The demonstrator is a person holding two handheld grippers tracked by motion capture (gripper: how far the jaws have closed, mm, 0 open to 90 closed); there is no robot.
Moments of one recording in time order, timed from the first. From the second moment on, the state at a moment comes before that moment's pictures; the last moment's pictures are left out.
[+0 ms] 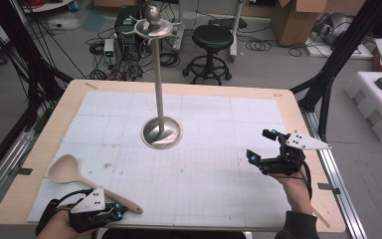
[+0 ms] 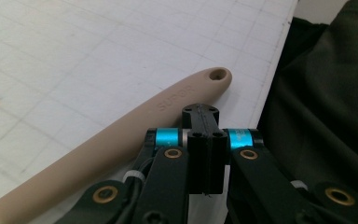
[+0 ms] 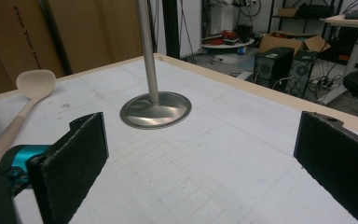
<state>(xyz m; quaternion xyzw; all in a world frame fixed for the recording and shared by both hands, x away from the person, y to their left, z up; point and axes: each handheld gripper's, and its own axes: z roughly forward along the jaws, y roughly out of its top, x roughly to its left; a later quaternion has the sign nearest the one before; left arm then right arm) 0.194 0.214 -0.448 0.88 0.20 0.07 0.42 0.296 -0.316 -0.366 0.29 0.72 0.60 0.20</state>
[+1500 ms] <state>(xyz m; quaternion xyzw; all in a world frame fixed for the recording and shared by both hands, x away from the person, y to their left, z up) 0.254 0.166 -0.444 0.89 0.19 0.06 0.41 0.298 -0.317 -0.366 0.29 0.72 0.60 0.20</state>
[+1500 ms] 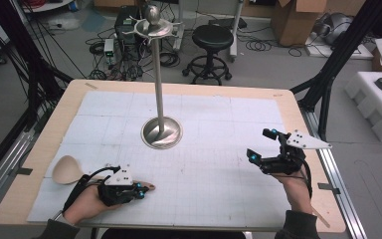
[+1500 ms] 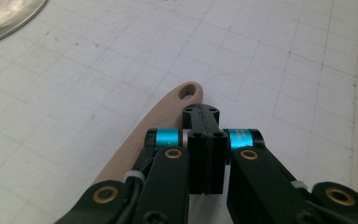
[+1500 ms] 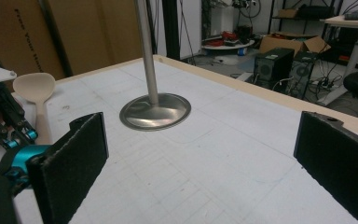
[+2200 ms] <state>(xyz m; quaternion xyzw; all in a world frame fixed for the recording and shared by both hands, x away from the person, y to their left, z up) 0.283 0.147 -0.446 0.88 0.21 0.09 0.42 0.298 -0.319 -0.366 0.29 0.71 0.60 0.20</state>
